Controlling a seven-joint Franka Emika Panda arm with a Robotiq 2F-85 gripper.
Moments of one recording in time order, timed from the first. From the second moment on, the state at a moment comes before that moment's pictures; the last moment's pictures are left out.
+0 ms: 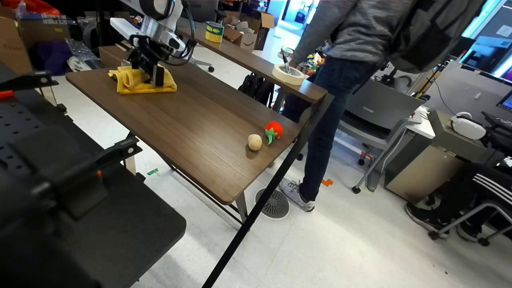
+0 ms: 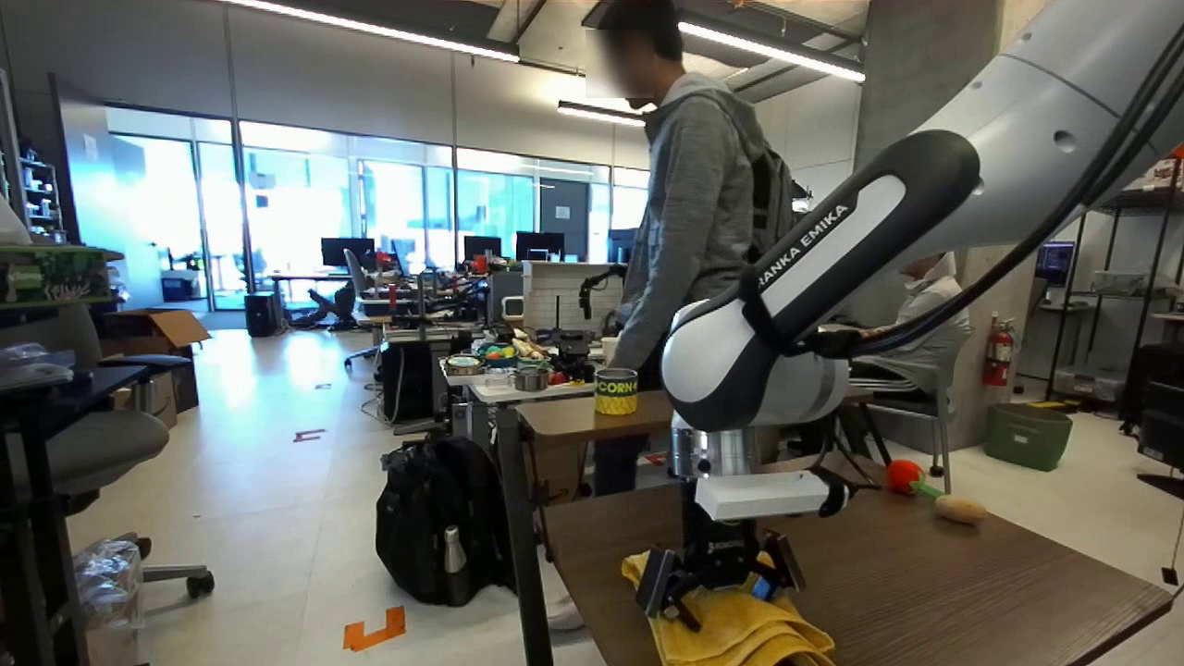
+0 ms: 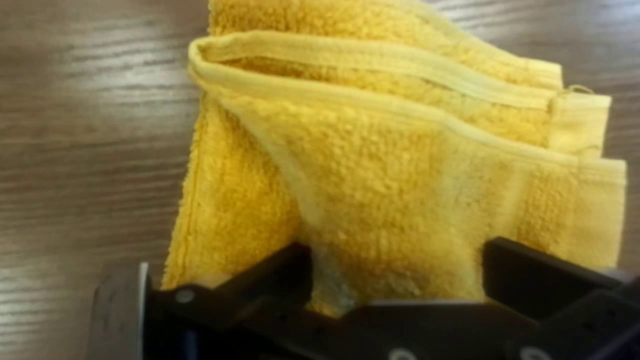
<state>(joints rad) 0.28 1.16 0.06 -1.28 0.11 2.15 0.31</state>
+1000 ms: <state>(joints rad) -0.03 1.16 -0.01 -1.27 0.26 2.08 0.43</state>
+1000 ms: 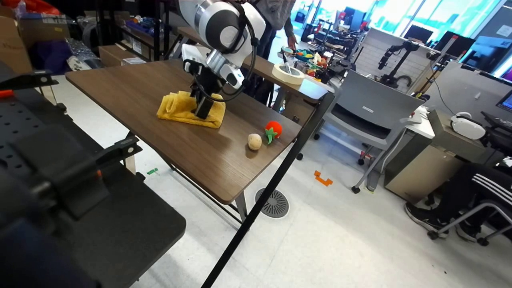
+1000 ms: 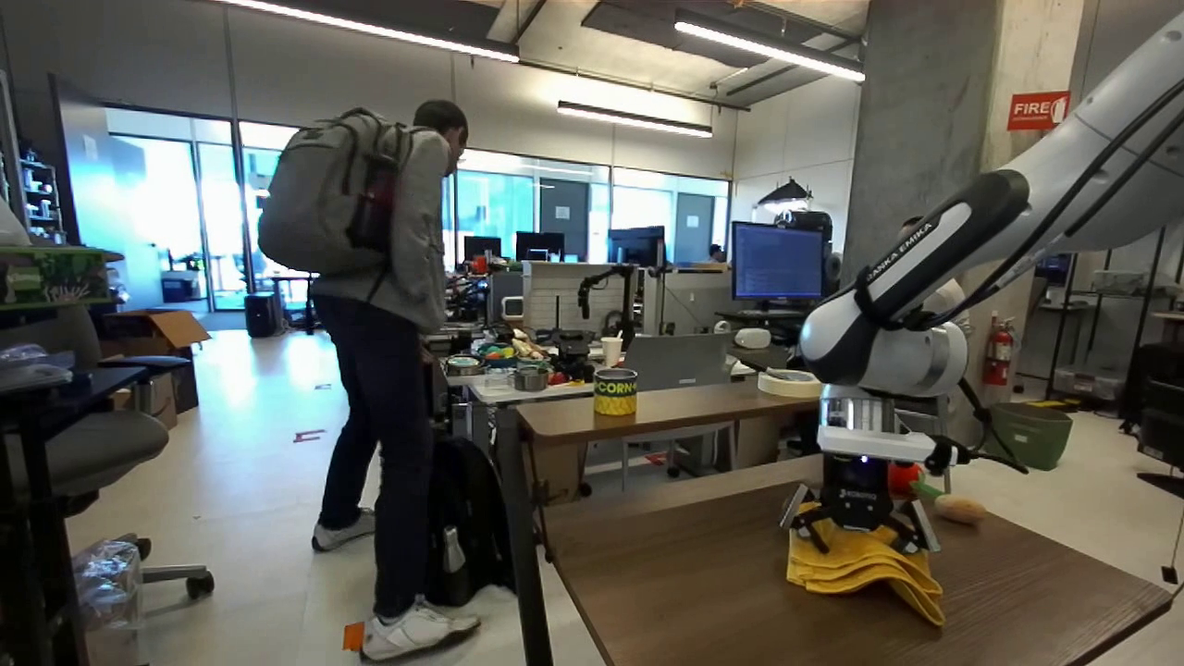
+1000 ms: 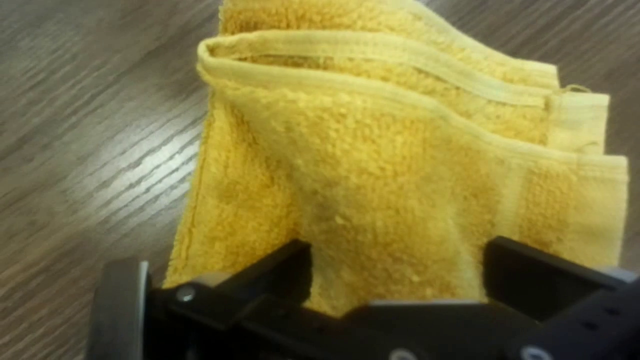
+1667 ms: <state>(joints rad) 0.24 1.02 -0.19 -1.58 0.12 2.43 0.79</state>
